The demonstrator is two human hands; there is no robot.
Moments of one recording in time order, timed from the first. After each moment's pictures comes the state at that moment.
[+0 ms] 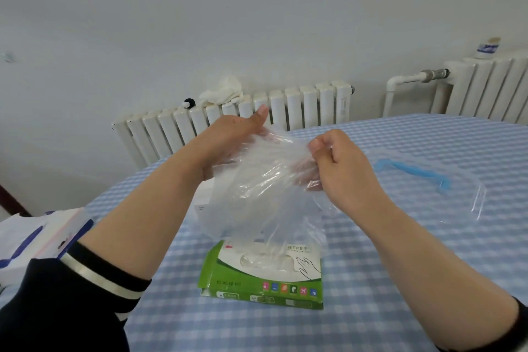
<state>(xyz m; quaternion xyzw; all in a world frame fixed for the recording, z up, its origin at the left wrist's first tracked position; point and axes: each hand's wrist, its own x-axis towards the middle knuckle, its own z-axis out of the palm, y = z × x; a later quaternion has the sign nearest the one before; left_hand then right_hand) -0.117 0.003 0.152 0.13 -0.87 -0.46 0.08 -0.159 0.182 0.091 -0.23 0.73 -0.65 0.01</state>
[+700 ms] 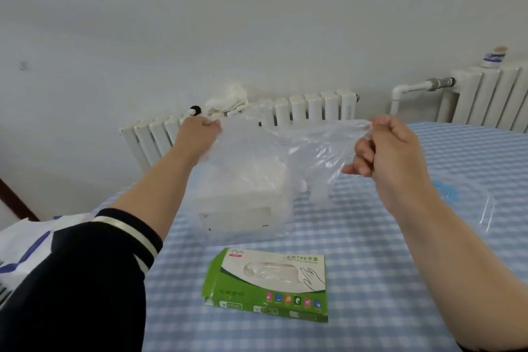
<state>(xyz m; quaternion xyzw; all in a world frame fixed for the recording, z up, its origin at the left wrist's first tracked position) -0.175 -0.090 0.130 0.25 -0.85 -0.39 0.26 -0.182 0.213 0.114 -0.13 0.60 -0.79 -0.02</state>
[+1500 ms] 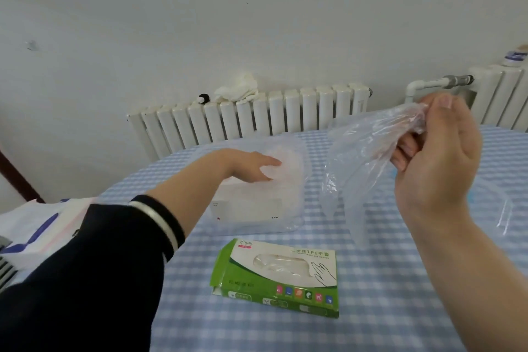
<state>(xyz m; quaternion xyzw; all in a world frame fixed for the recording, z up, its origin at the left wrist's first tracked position) -0.170 -0.045 0.104 0.09 -0.97 -0.10 -0.22 -0.152 0.202 0.118 -0.21 0.43 -0.86 -0.16</state>
